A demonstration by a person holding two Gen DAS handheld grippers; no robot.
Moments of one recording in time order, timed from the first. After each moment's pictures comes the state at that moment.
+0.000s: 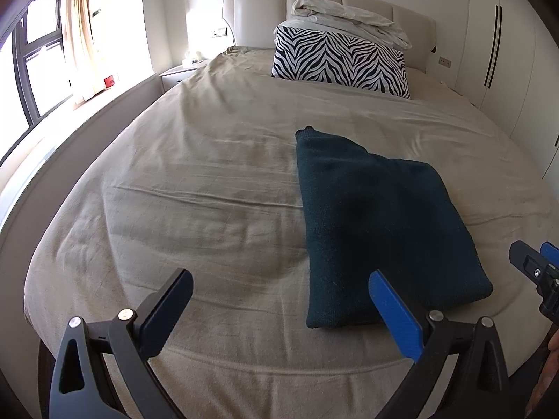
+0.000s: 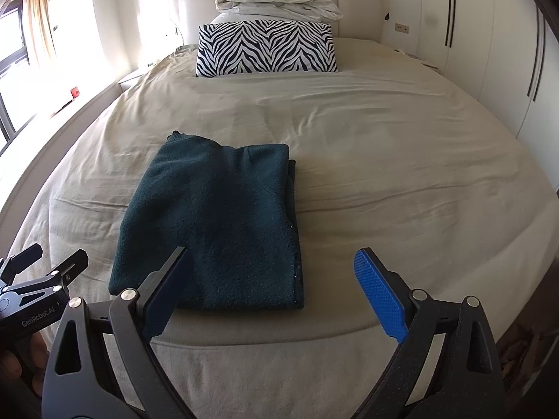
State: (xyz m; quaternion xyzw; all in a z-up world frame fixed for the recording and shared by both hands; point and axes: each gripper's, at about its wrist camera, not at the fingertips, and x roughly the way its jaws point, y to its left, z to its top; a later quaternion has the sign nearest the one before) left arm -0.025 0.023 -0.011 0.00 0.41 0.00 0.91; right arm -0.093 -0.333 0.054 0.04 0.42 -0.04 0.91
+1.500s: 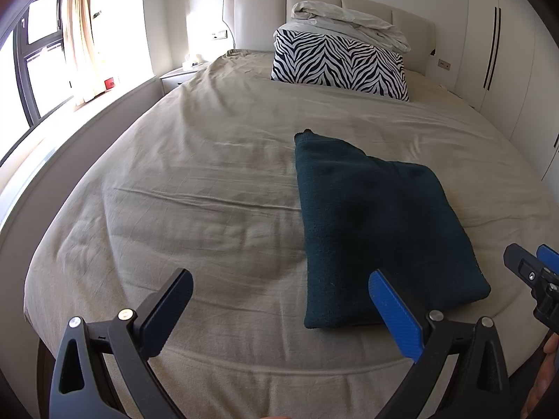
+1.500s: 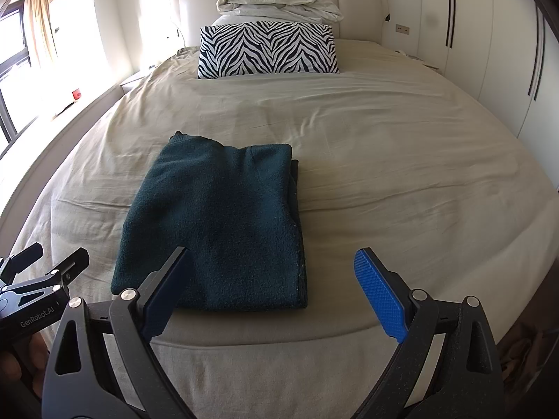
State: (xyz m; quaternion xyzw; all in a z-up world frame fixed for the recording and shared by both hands) left arm -0.028 0.020 -0.009 0.00 0.40 0.00 0.91; right arm -0.095 -0.328 0.051 0.04 0.41 -0.04 0.91
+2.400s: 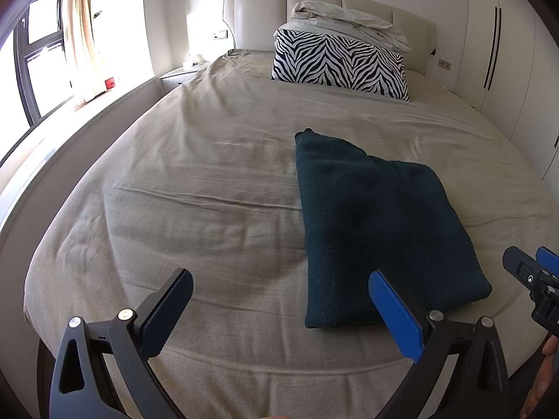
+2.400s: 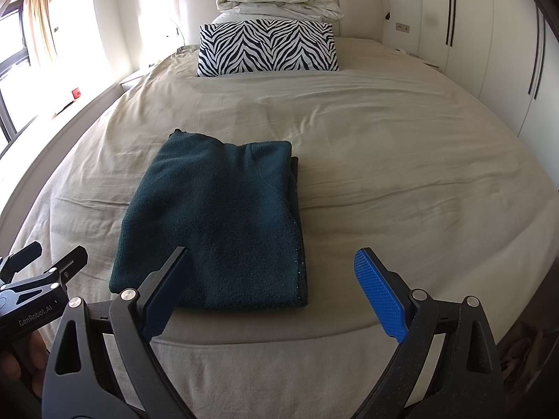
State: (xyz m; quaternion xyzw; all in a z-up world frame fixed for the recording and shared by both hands) left arm -0.028 0.020 -0.008 0.00 0.40 0.00 0.91; right arm -0.097 -0.324 0.050 0.04 0.42 -0.04 0.91
